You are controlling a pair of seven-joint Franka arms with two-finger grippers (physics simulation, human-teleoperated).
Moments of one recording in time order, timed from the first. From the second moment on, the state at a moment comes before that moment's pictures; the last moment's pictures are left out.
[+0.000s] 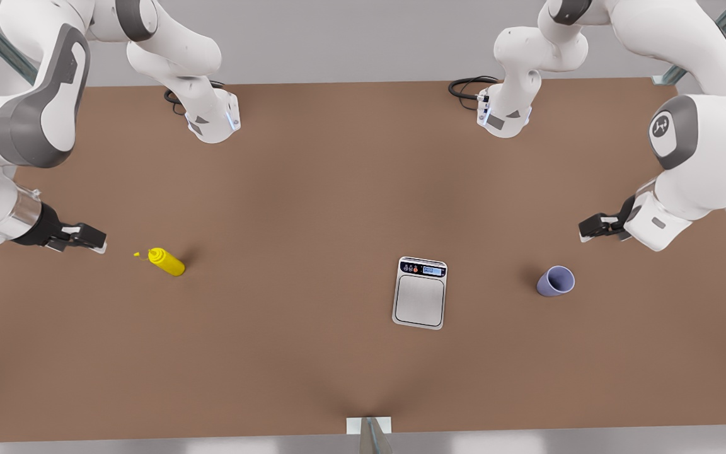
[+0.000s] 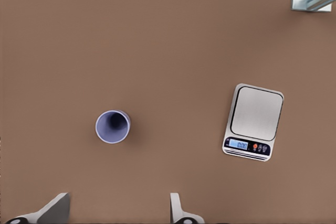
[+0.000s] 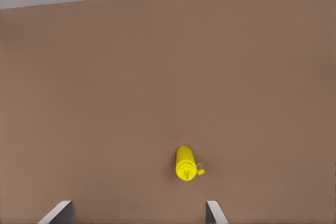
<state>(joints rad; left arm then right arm) -0.16 0.24 0.15 -1.35 -0.11 1.56 -0.05 -0.03 0.29 -0.03 -1.20 0.06 1.48 0.03</state>
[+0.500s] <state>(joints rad) -0.05 0.43 0.16 -1.69 -0.10 1.97 -0.02 -0.04 0.29 -0.02 -1.20 0.06 1.48 0.03</state>
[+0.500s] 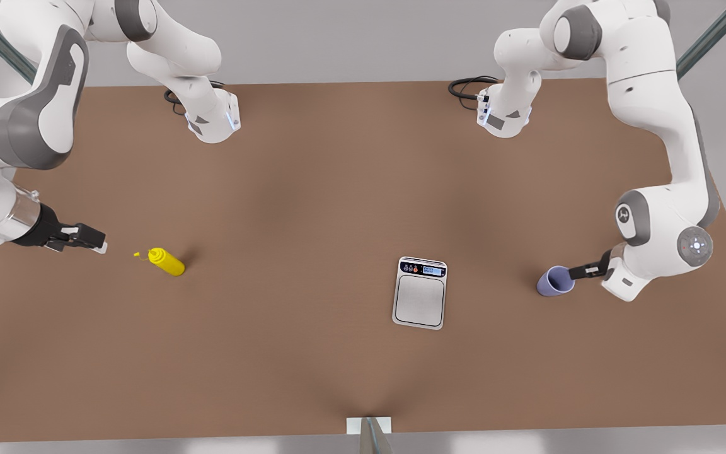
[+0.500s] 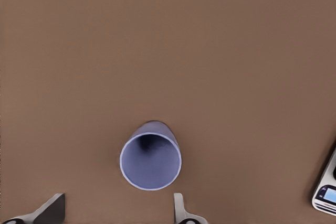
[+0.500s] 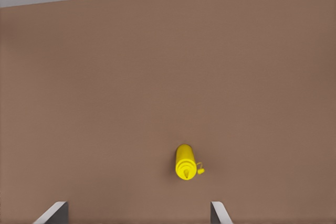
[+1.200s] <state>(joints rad) -0.02 0.54 0.16 -1.78 -0.11 2.15 -0.02 -0.04 0.29 -0.03 -1.20 0.08 1.47 0.02</state>
